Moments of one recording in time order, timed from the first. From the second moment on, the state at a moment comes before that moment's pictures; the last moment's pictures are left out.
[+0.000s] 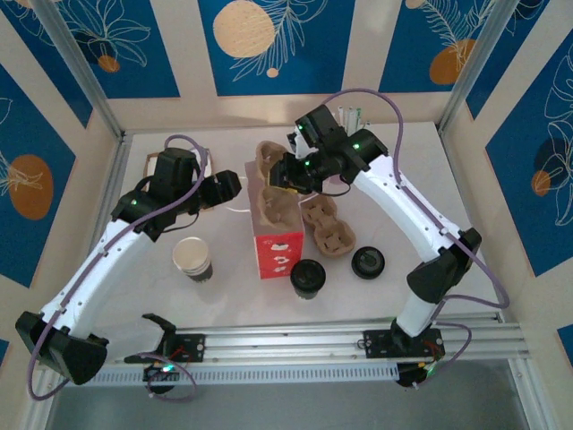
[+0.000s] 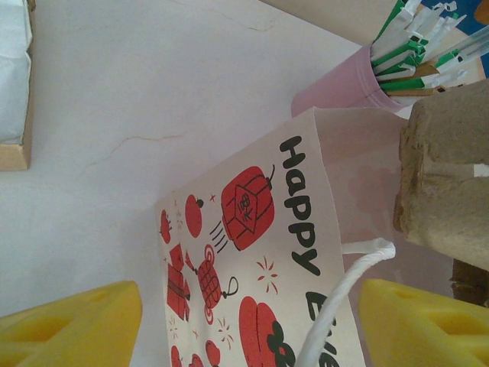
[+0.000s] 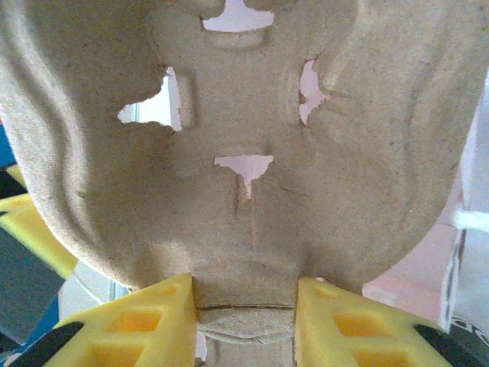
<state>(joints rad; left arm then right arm) -0.46 1.17 1.26 -0.76 0.09 -0.67 0.68 1.69 1.92 -1.14 -0.35 0.73</state>
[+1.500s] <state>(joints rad) -0.46 1.20 1.26 -0.75 0.09 -0.68 0.69 1.67 1.82 -1.17 -0.36 0.72</state>
